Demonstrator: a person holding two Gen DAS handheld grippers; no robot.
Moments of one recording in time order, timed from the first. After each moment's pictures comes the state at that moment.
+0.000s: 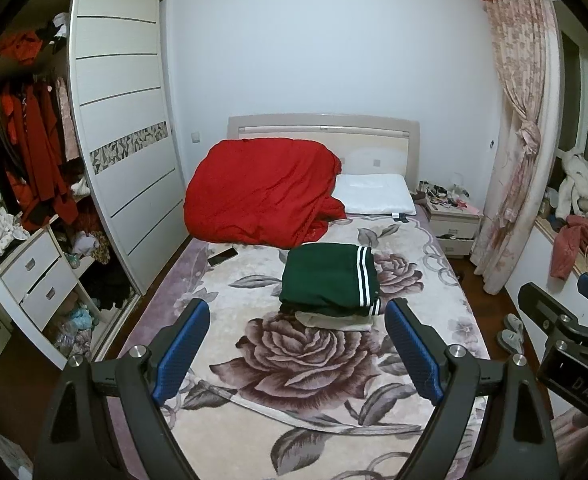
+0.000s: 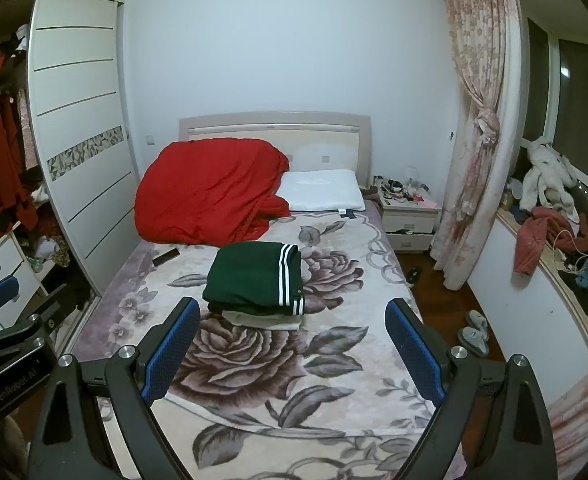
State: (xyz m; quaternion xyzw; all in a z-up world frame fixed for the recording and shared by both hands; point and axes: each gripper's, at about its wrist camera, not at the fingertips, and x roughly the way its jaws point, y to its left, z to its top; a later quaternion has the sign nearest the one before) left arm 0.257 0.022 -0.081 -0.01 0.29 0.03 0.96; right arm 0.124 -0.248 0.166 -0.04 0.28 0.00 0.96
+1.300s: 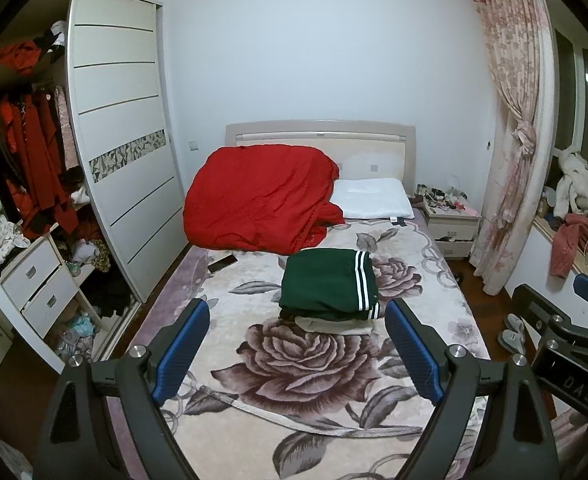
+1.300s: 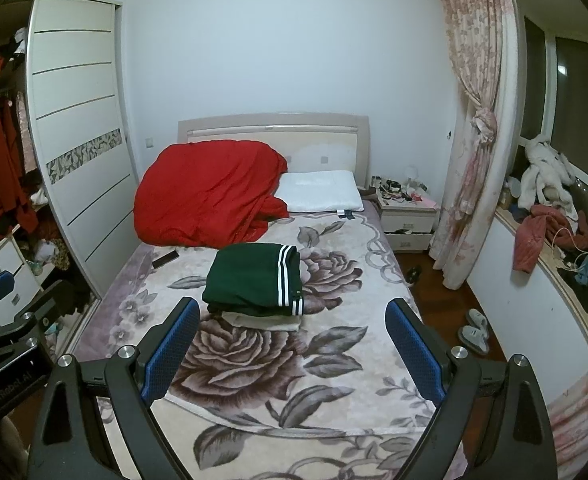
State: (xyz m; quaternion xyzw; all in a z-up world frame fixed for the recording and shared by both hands) left arm 0.252 0.025 -0.072 0.01 0.28 0.01 0.96; right arm 0.102 -0.244 0.160 -0.03 0.28 0.00 0.96
